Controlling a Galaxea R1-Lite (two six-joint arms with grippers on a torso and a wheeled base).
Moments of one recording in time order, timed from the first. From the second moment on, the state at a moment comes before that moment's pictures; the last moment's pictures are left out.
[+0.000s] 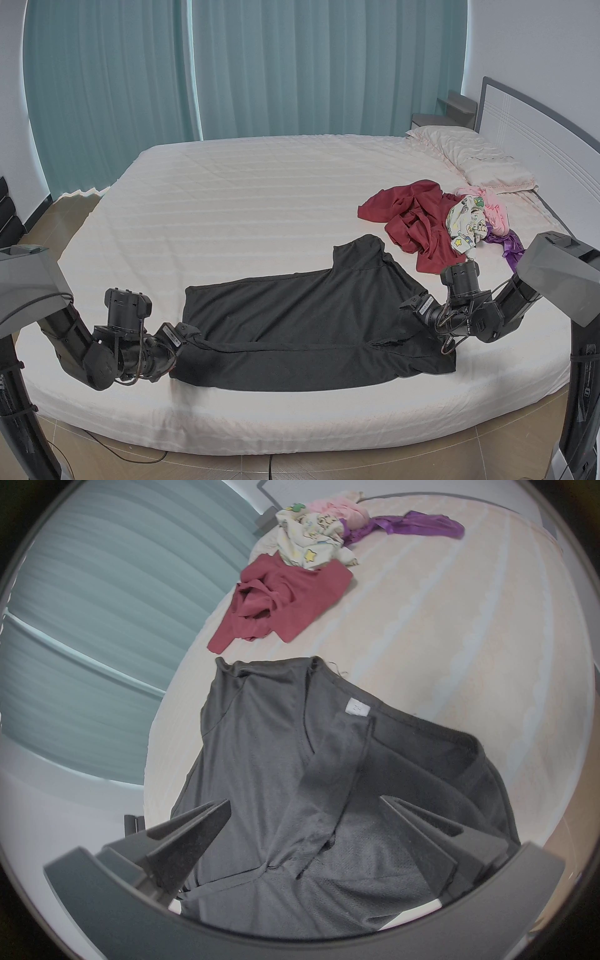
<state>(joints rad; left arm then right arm) -0.16 2.06 -0.56 -0.75 -0.07 -0.96 0.24 2.33 -1.04 -0.55 0.02 0.96</state>
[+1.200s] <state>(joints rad) -0.23 2.11 -0.49 -0.81 -0.15 -1.03 0.20 2.37 -1.08 -0.56 -0.04 0.98</state>
